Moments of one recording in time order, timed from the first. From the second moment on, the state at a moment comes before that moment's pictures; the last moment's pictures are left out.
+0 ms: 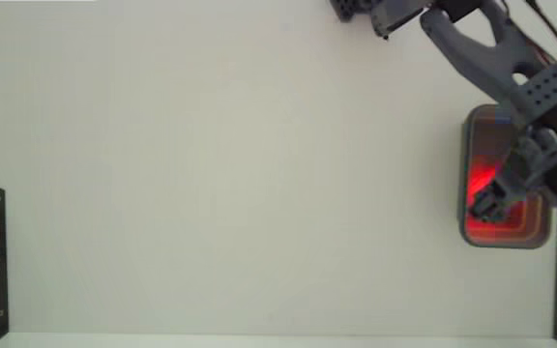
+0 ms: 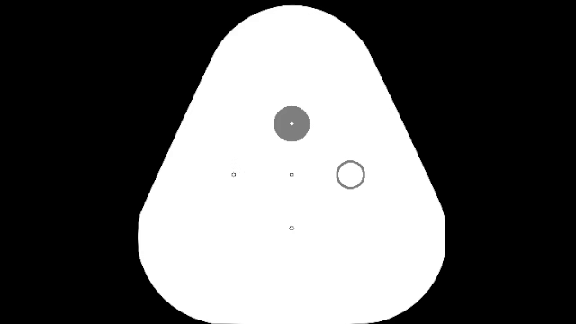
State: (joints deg) arm -36.2 88.4 65.5 82.2 -0.3
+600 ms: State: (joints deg) arm -36.2 88.5 66.3 82.2 -0.3
